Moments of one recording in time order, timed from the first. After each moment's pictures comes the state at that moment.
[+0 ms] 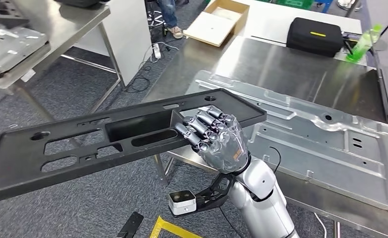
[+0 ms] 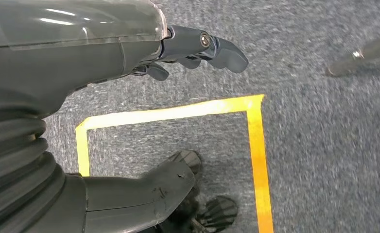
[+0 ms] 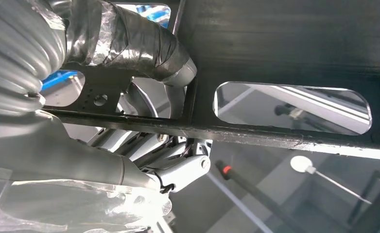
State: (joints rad) left arm -0.23 -0.23 0.77 -0.20 -1.22 0.19 -0.37; right arm -0.37 0.19 0.39 -1.66 1.26 -0.70 -0.58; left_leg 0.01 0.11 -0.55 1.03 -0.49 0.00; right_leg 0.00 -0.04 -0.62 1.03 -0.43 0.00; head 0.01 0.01
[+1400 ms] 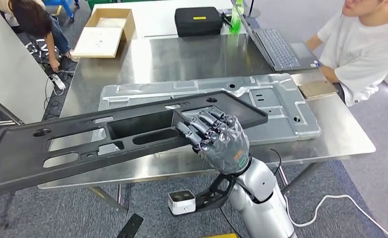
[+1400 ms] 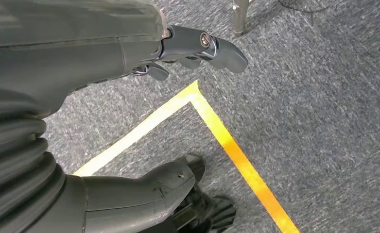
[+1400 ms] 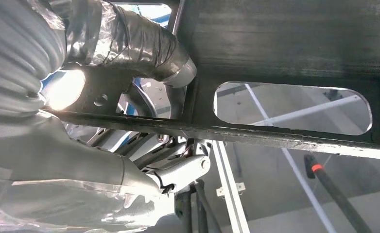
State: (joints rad) left arm -0.22 -0.22 0.77 -0.20 -1.22 0.19 -0.38; right arm -0.36 0.20 0.39 -1.65 1.27 -0.70 -0.57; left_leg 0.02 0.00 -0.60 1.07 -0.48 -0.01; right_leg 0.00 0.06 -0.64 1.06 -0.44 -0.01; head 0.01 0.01
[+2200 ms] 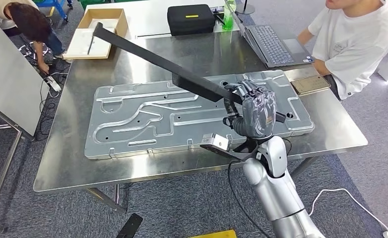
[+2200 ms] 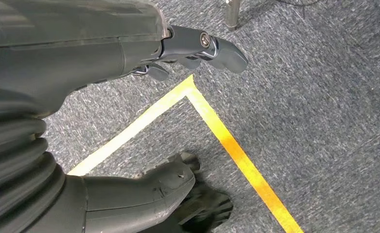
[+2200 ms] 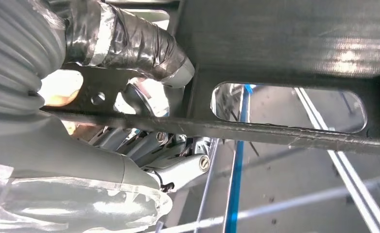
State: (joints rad) left arm -0.21 -0.21 0.78 -0.20 -1.20 0.17 -0.41; right arm -0.50 0.10 0.29 -1.38 1.00 -0.70 -0.32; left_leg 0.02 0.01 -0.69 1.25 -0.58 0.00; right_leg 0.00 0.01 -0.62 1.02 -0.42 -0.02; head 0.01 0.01
